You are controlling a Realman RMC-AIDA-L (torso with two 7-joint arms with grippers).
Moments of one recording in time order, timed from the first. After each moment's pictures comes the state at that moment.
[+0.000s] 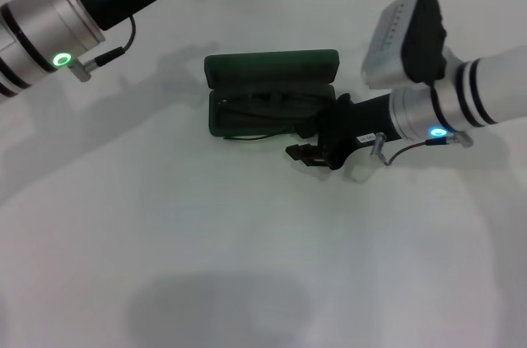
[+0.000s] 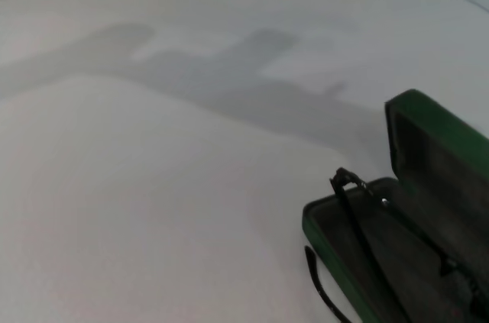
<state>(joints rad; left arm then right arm) -0.58 -2.09 0.80 0.54 1.32 1.51 -1.08 0.93 2.03 -1.80 -0.45 -1.49 -0.85 1.58</state>
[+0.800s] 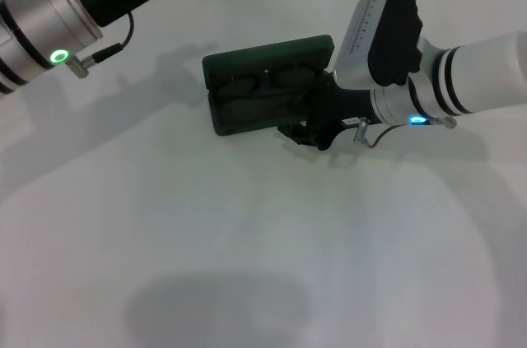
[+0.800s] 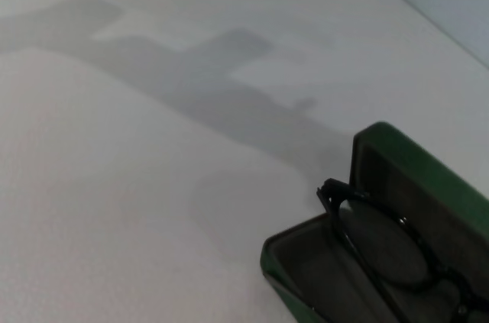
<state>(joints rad) -0.58 -2.09 0.80 0.55 1.32 1.52 -1.08 0.93 2.03 -1.94 -0.55 -1.49 -0.66 1.61</state>
